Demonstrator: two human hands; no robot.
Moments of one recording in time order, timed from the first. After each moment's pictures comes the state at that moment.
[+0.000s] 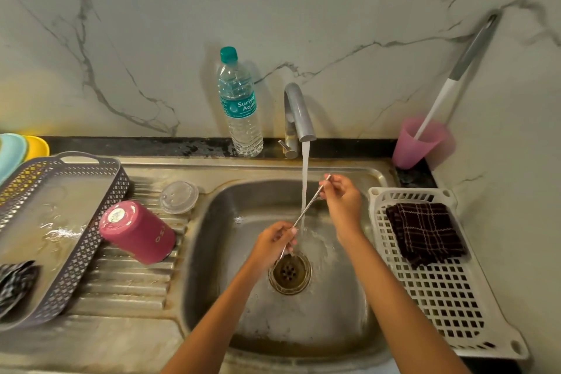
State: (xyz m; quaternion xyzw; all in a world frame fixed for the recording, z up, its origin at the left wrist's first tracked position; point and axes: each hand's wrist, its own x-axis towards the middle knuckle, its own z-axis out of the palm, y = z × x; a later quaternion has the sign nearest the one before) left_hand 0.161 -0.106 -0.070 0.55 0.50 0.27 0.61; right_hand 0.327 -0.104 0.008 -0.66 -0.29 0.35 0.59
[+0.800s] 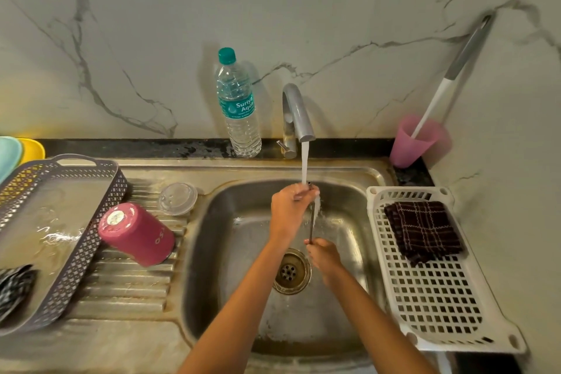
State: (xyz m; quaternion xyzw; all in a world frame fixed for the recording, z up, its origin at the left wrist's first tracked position) left_hand 0.217 -0.081 -0.001 0.58 0.50 0.40 0.50; right_hand 0.299 -0.149 -0.089 -0.76 -0.19 0.52 0.33
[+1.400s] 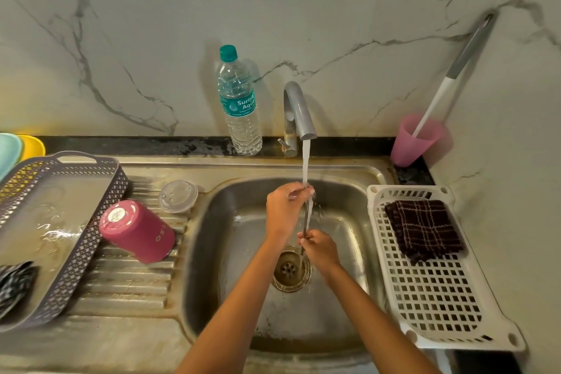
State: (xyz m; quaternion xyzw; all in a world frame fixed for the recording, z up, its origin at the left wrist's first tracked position) left_hand 0.209 -0.082 0.000 0.60 0.51 0.40 0.47; right_hand 0.291 -0.151 -0.072 -0.75 -0.33 0.46 0.34
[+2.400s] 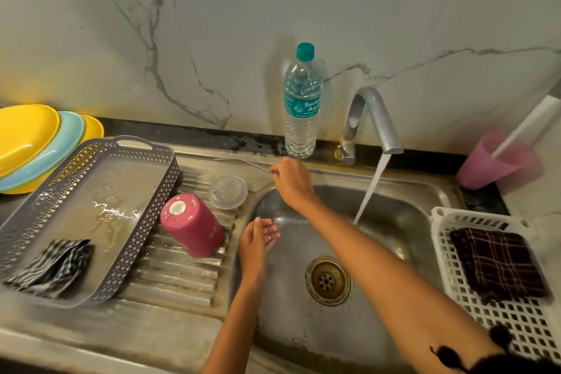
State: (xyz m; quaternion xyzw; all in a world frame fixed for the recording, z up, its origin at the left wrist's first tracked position) left_hand 0.070 -0.100 -0.036 0.24 0.60 0.52 0.55; right_hand 0.167 0.019 0.011 -0.66 -0.71 0.14 0.20
